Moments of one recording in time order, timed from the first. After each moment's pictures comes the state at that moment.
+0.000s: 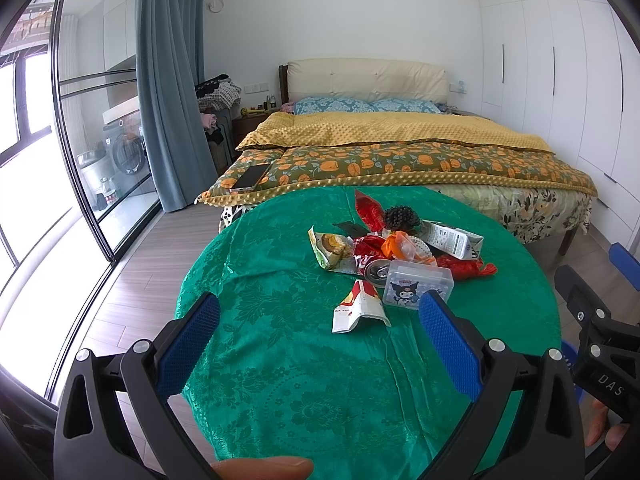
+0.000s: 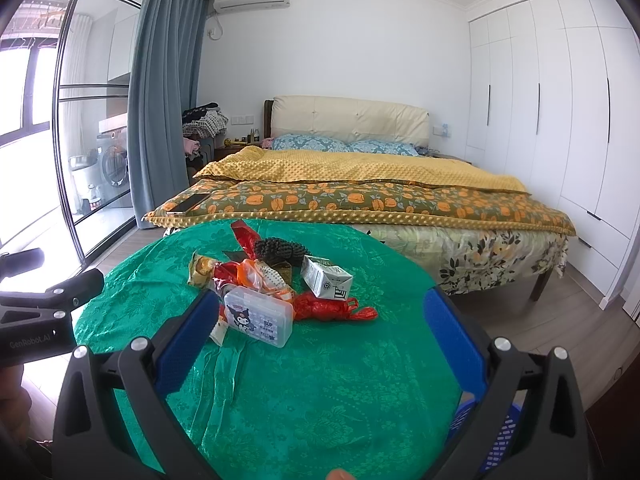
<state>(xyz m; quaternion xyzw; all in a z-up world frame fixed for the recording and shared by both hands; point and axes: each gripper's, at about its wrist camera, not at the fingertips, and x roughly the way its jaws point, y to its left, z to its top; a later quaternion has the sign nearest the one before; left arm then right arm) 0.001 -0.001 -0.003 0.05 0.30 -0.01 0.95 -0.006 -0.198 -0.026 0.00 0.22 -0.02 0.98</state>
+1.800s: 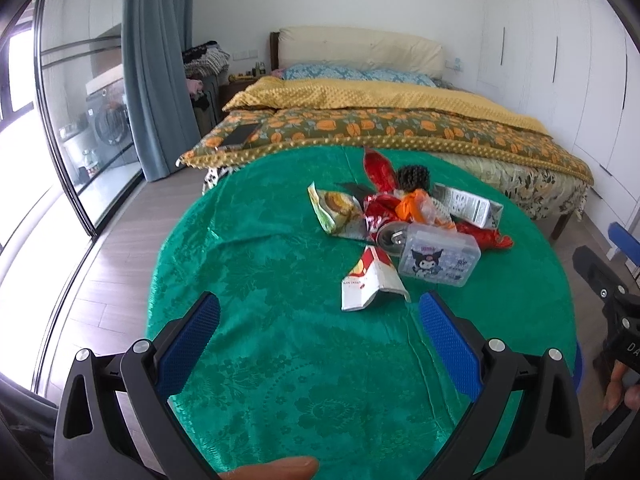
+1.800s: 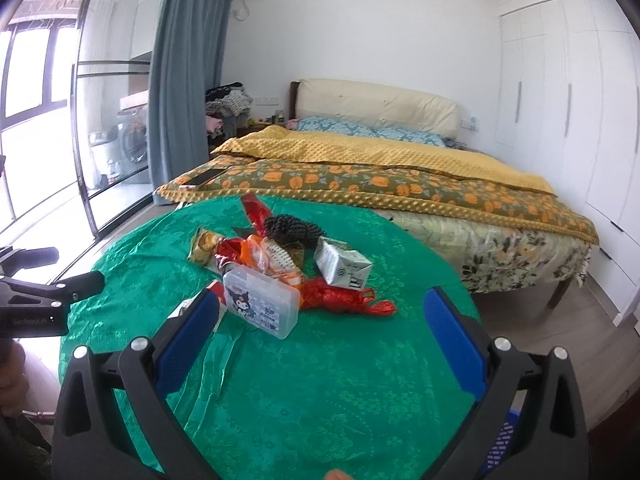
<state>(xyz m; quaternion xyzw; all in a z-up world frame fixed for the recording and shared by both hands) 0.044 0.021 -0.055 0.02 0.36 -0.04 0.93 0.029 -0.207 -0.053 -0.03 0.25 0.04 0.97</state>
